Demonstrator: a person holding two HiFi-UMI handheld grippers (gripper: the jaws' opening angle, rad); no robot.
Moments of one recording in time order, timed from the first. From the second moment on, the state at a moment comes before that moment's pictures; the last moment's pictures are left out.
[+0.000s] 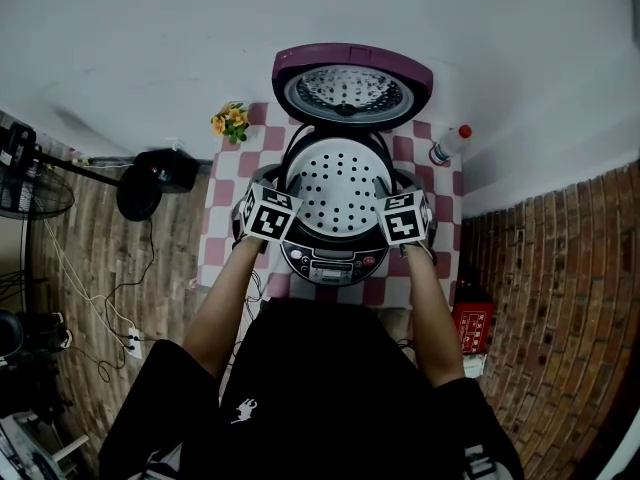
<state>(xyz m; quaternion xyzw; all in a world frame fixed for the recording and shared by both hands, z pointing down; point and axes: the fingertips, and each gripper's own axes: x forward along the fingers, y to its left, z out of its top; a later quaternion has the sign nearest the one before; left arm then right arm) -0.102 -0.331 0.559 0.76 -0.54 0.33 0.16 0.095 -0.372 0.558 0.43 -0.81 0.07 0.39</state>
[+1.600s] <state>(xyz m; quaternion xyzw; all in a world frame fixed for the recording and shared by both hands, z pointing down) -0.098 -0.319 0.550 0.78 -0.53 0.31 0.17 0.087 -0.365 0.477 0.48 -0.86 0.02 0.19</state>
